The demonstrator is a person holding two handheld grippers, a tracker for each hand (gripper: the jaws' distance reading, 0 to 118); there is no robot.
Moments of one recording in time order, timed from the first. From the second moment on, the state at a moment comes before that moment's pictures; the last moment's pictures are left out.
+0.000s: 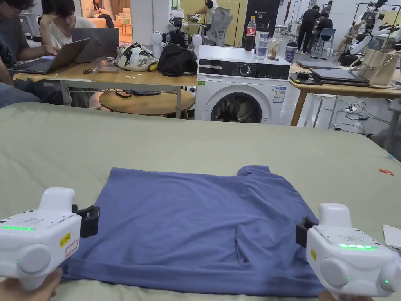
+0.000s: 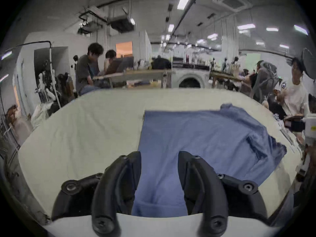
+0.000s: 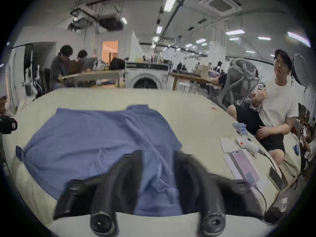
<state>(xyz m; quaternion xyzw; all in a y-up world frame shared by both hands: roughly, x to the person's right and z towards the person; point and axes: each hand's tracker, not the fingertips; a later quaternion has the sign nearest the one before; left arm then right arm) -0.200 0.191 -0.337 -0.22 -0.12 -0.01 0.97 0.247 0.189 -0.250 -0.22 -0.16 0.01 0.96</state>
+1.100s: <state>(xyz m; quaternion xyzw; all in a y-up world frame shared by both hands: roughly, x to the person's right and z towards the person) -0.248 0.129 -0.373 -0.55 -0.04 0.00 0.83 0.248 0.150 -0.265 -0.31 -0.13 0.00 0.94</state>
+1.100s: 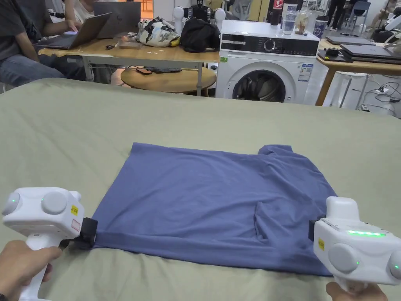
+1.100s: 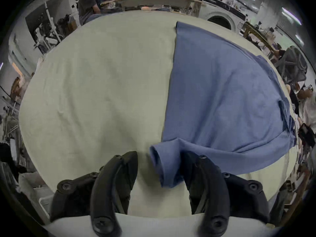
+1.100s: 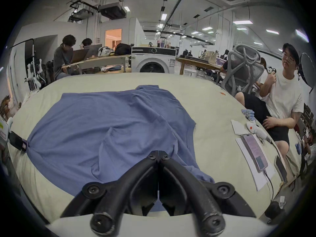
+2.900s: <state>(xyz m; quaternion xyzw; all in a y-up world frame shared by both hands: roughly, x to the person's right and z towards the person) -0.210 0.157 -0.565 -0.44 -0.09 -0.01 0.89 0.357 0.144 -0.471 -0.44 -0.11 -0.09 0.89</state>
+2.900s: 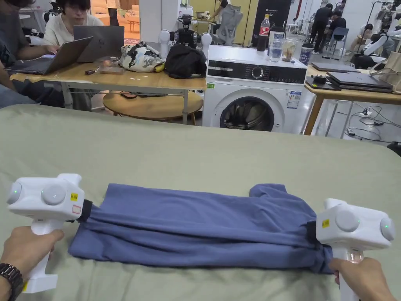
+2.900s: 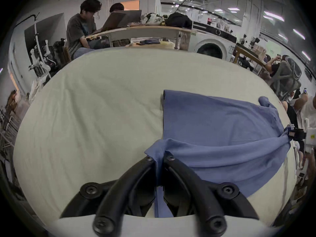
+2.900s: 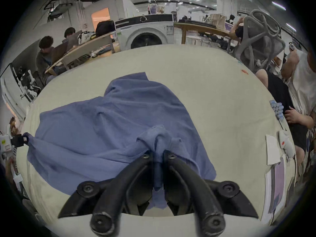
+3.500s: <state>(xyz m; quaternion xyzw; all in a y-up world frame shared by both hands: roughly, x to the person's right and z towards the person) -0.186 0.192 -0.459 -0.30 -0.13 0.02 0.94 0.293 0.165 -0.384 -0.25 -0.14 -0.03 0.96</state>
